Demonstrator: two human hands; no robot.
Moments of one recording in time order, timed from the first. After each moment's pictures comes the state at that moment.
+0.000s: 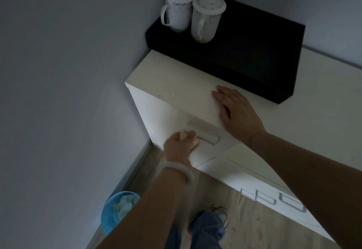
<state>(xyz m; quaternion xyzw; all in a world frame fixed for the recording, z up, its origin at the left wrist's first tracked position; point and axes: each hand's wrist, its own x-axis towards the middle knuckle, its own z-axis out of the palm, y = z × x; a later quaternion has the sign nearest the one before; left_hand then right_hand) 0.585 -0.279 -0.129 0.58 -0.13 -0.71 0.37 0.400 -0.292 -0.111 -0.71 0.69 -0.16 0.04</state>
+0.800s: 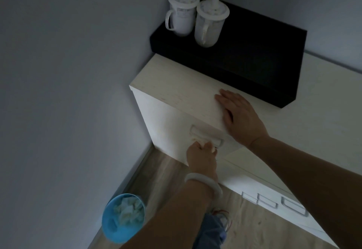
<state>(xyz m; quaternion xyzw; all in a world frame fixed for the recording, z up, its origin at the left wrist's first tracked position) 0.543 -0.253 -0.132 0.63 -0.17 -0.68 0.34 0.401 -0.291 -0.109 -0.71 0.69 -0.14 0.04</state>
